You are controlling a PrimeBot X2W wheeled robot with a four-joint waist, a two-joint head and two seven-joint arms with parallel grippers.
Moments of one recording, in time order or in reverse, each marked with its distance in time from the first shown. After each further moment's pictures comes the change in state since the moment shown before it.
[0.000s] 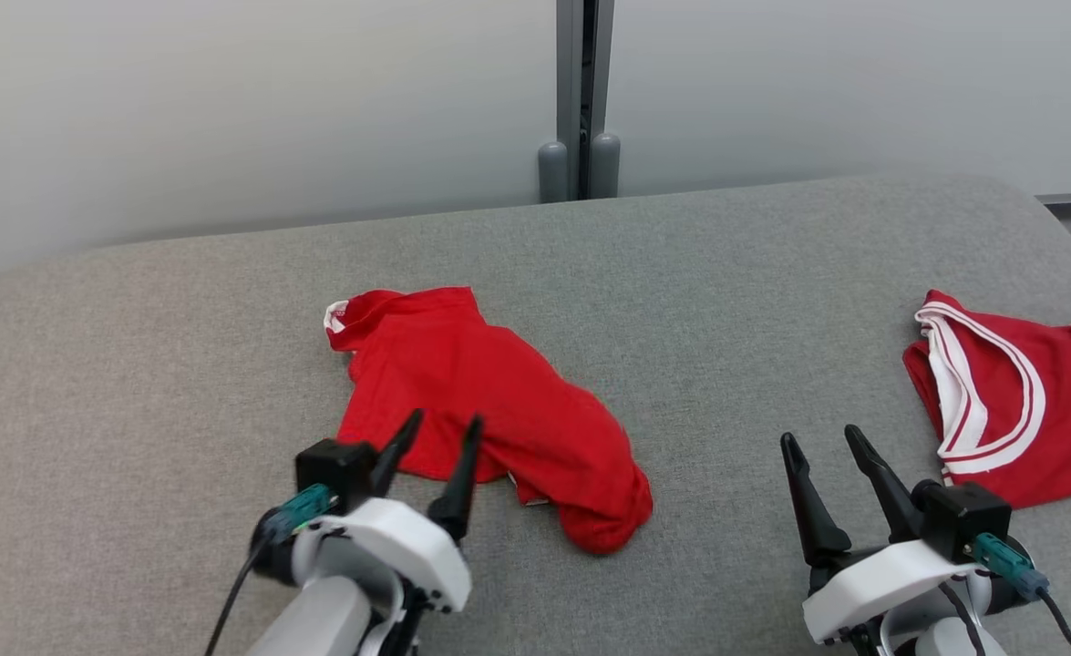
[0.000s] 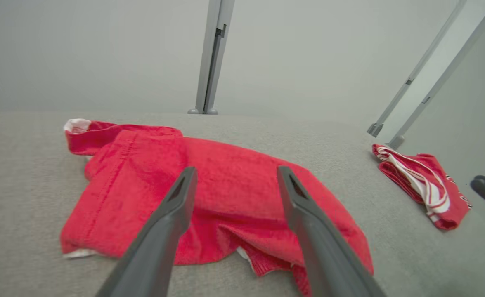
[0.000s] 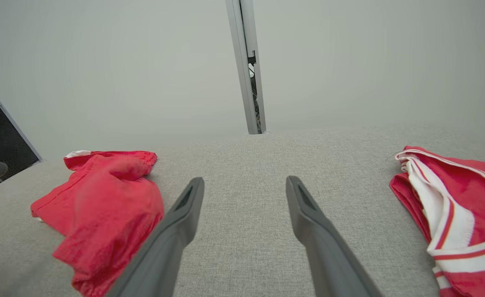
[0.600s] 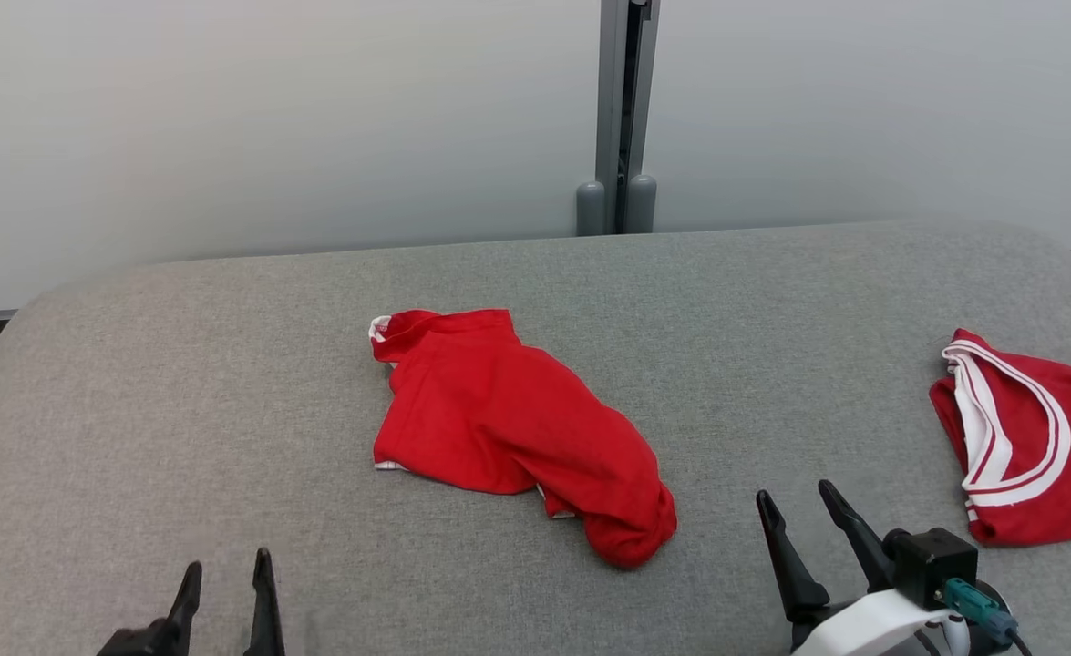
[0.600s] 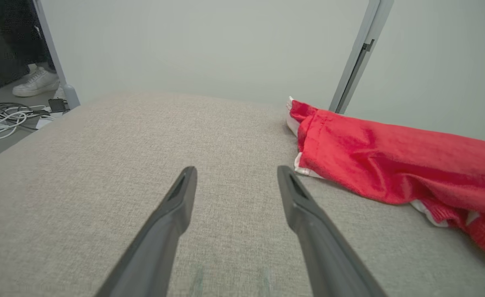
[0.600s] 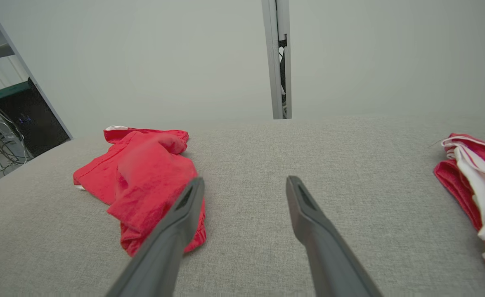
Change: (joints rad) left arm 0.455 0.020 0.574 -0.261 0.374 0.039 0.000; right arm 0.067 0.000 0.049 0.014 0.000 0.000 0.000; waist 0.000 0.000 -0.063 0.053
